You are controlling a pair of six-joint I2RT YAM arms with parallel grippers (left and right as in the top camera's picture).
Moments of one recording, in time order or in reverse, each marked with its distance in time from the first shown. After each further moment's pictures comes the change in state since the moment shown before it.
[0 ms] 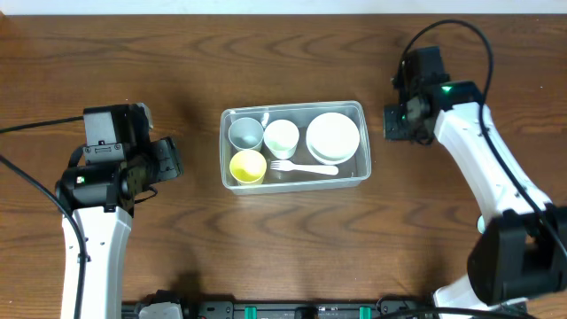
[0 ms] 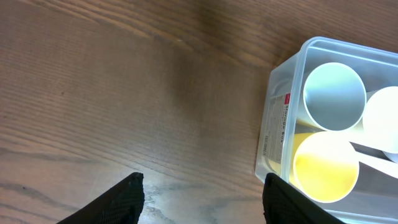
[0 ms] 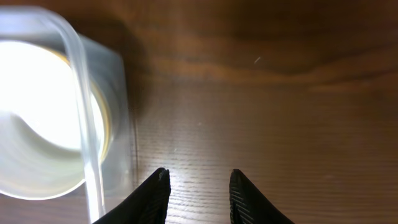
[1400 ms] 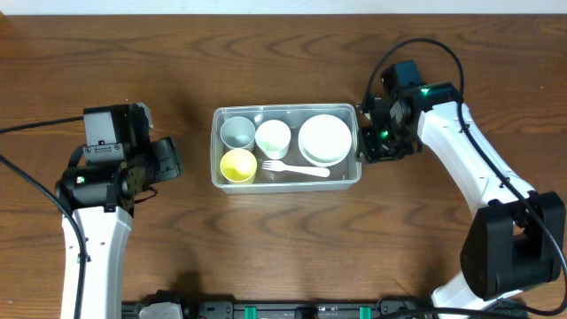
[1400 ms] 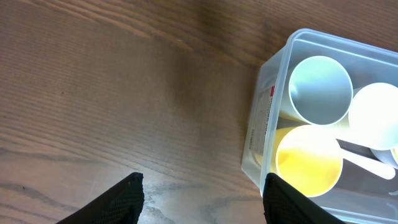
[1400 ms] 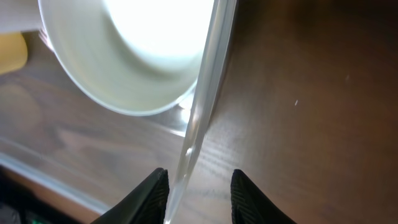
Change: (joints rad) left arm 0.000 0.000 0.000 0.000 0.000 0.000; right arm 0.062 0.029 -0.009 -0.123 -0.307 -0.114
